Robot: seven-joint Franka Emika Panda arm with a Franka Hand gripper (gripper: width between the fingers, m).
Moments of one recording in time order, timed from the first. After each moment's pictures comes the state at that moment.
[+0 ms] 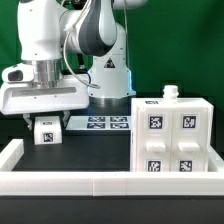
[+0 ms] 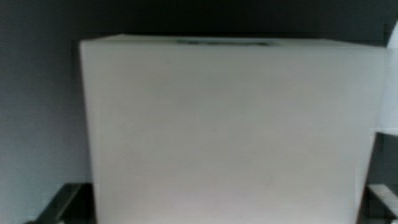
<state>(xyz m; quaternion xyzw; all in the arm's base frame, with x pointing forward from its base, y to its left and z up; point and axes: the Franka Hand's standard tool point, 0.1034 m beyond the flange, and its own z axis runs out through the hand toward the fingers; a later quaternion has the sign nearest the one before) 0.362 -0.169 0.007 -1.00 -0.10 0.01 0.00</state>
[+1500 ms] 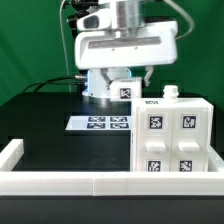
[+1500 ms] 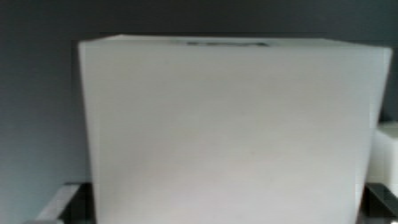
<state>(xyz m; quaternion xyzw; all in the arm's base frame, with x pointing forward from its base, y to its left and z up) 0.466 0.031 0.129 -1.00 0.08 0.00 0.03</state>
